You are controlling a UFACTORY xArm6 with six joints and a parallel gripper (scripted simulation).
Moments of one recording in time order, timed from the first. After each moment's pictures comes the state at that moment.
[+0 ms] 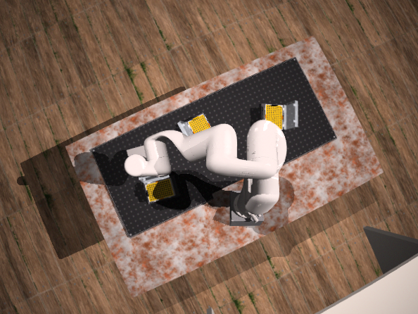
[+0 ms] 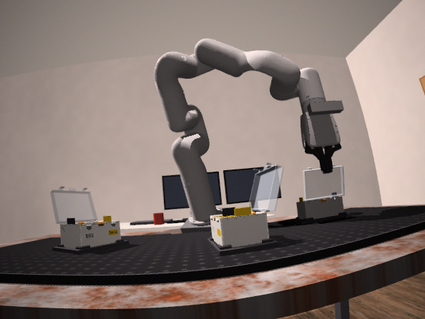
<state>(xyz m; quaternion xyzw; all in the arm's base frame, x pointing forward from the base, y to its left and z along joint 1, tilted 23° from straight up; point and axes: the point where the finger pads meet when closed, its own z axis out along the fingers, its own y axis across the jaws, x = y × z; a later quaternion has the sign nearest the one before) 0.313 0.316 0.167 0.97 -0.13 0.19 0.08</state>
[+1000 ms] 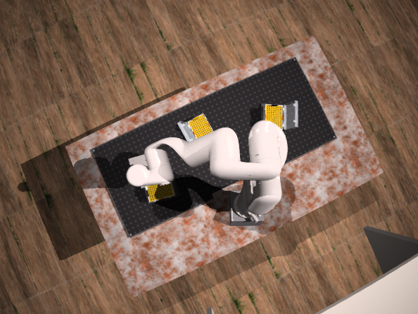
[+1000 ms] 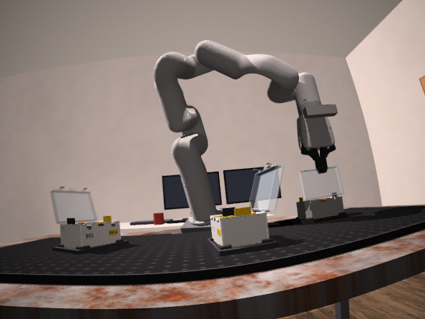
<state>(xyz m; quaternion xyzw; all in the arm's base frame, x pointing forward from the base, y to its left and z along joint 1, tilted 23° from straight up) 0.281 0.324 0.158 0.97 -0.13 0.19 0.08</state>
